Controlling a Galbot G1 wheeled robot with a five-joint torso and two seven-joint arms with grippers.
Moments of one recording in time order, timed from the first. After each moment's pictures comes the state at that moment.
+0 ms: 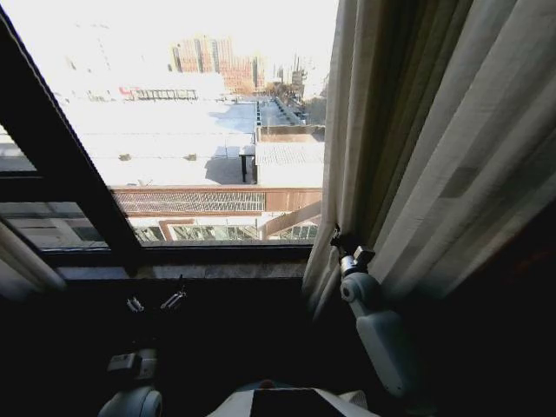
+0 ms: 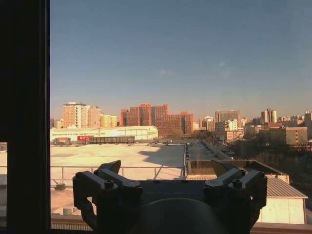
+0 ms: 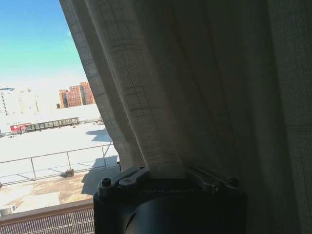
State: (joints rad) left arm 1.85 -1.49 -0.73 -2.24 -0.16 -0.19 -0.02; right arm -1.09 1.22 0.40 1.82 0.50 -0.19 0.35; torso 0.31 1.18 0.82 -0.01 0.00
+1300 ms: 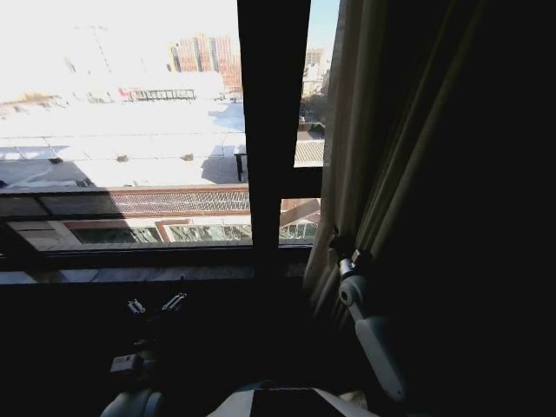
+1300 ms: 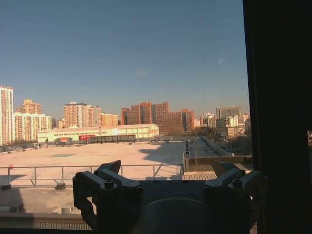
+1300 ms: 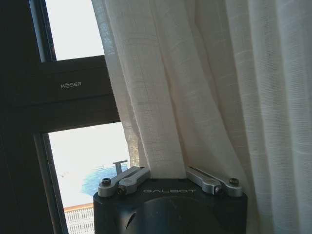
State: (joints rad) left arm 1.86 -1.51 -0.73 -2.24 -0.14 -0.19 -0.02; right arm -1.10 1.22 0.38 1.81 0.47 -0.17 0.35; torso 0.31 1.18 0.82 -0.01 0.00
